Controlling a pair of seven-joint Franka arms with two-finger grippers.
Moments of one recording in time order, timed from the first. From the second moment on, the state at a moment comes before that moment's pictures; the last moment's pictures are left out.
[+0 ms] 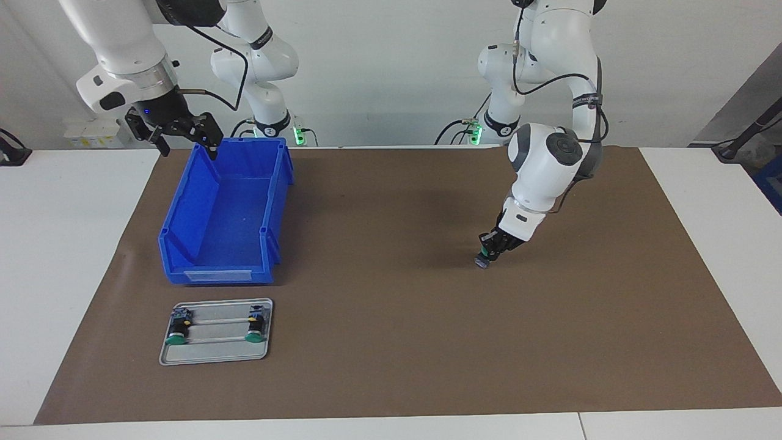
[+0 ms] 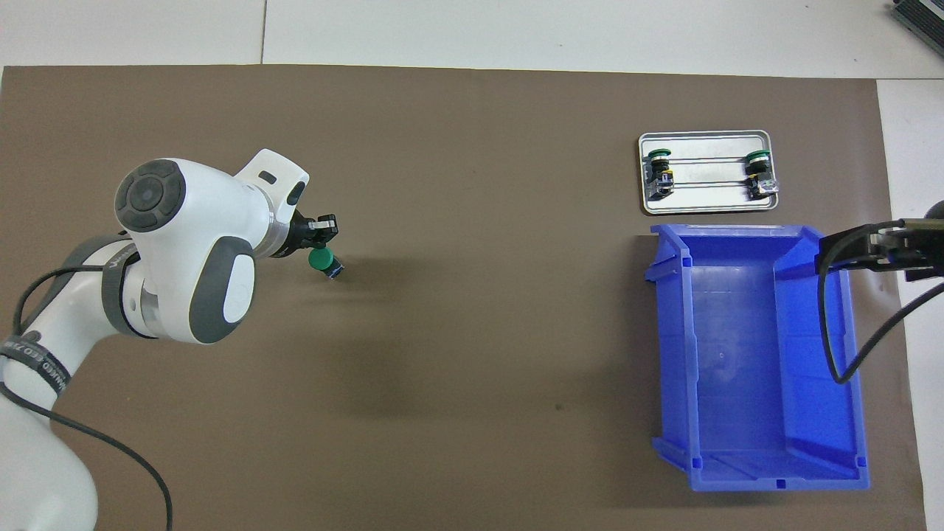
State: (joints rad) left arm -0.20 0.22 -0.11 -1.99 -0.16 2.33 -0.37; right arm 0.11 -0.07 -0.10 -1.62 -0.04 1.51 0.12
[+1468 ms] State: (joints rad) left arm -0.21 0.21 -0.11 -1.98 -0.15 2.29 -0.37; right arm 0.11 -0.07 -0.10 -1.62 -0.04 1.51 0.12
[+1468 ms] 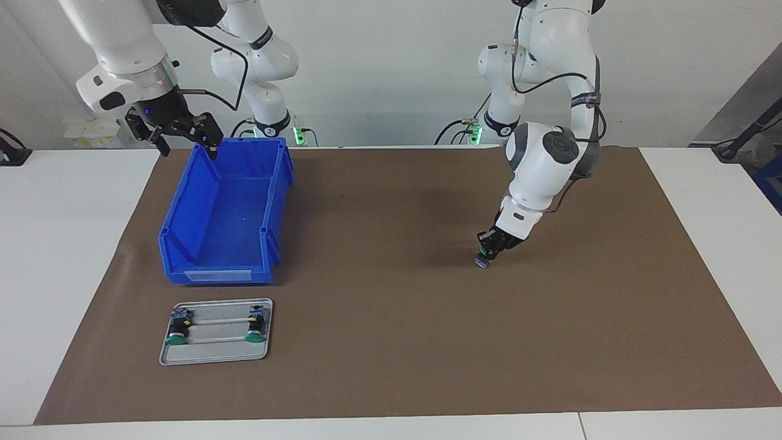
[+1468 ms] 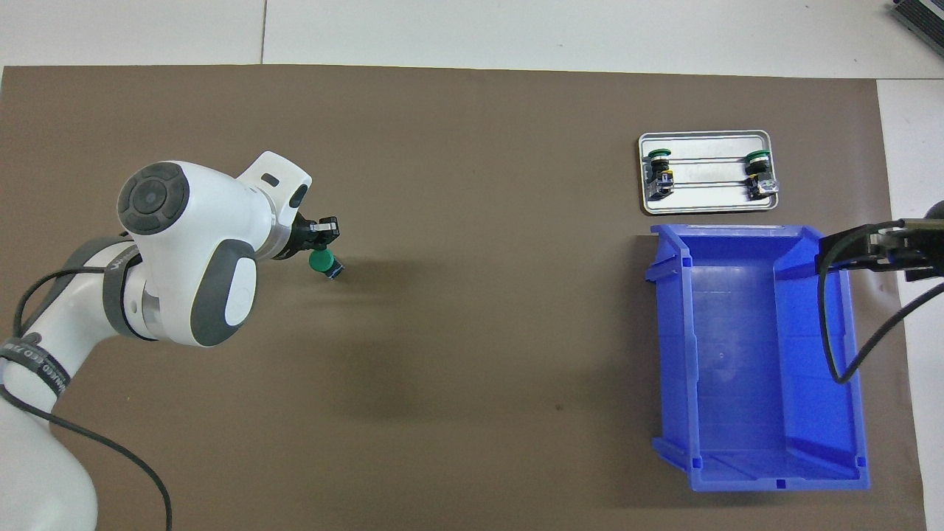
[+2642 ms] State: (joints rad) left arm -0.02 0.05 -0.09 -1.66 -0.01 1.61 -0.01; right arm 0.11 -0.07 -0.10 -1.62 -0.04 1.53 0.12
